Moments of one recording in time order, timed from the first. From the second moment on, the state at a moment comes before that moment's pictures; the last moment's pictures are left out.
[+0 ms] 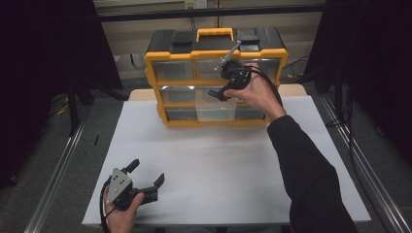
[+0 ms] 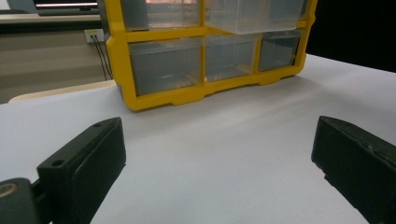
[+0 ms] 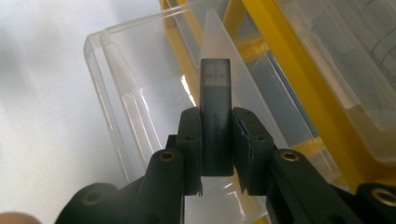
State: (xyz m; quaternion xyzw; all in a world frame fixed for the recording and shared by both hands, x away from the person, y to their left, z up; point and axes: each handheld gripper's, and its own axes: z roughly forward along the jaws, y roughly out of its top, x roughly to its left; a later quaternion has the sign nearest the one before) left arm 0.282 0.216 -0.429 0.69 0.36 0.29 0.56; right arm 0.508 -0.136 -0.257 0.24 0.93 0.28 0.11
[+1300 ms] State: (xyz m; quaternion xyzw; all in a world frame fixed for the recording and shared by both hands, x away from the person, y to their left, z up) left arm 0.282 0.216 -0.429 0.69 0.36 0.29 0.56; right arm 0.481 -0.154 -0.256 0.29 0.88 0.34 0.18
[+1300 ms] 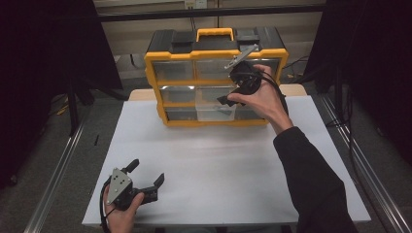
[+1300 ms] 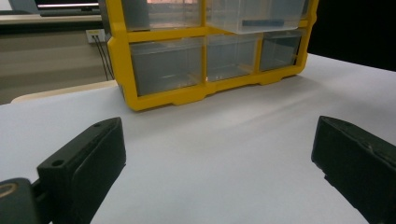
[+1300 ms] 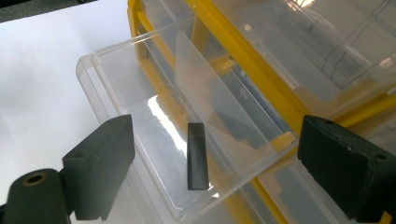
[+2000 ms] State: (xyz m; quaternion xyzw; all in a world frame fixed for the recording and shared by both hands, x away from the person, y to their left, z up) left arm 0.282 0.216 -0.429 0.69 0.36 0.29 0.56; right arm 0.458 -0.177 -0.271 0.32 0.83 0.40 0.22
